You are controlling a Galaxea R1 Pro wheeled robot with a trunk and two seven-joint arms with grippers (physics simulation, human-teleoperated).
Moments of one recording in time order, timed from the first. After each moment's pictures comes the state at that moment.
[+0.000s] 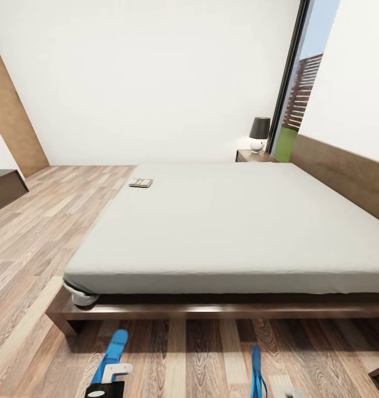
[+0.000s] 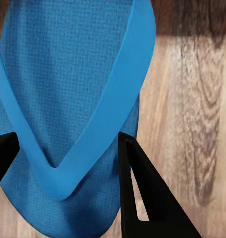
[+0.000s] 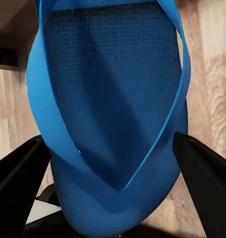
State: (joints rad) left arm -0.47 -0.01 -0.04 -0.14 0.05 -0.02 0.18; right arm -0.42 -0.21 -0.13 -0.04 -0.22 0.05 0.86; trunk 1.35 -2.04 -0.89
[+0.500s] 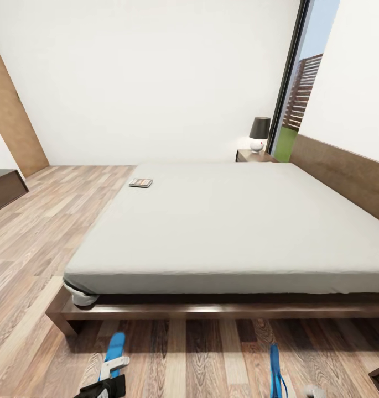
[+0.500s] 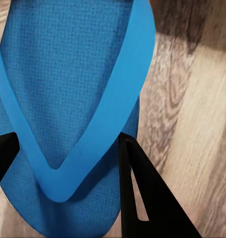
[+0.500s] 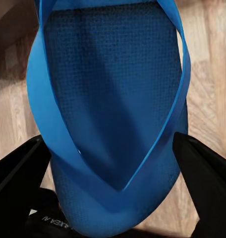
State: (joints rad) left arm -0.47 0.01 -0.02 -0.20 0.29 0.11 0.07; right arm -0.42 -0.30 -0.14 -0.04 -0.23 0.06 0.87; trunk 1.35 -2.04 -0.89
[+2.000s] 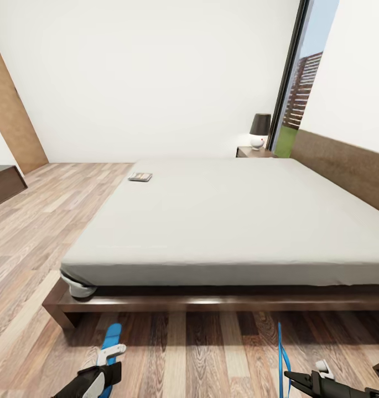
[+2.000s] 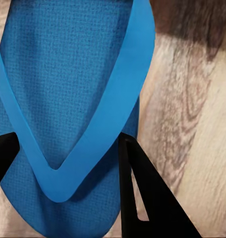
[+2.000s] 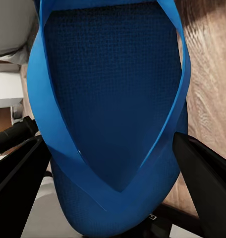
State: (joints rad) left arm -0.48 0.05 -0.02 -0.30 0.29 0.23 0.09; right arm -0.42 -0.42 -0.16 -0.25 -0.22 0.51 1.25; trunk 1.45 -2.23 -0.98
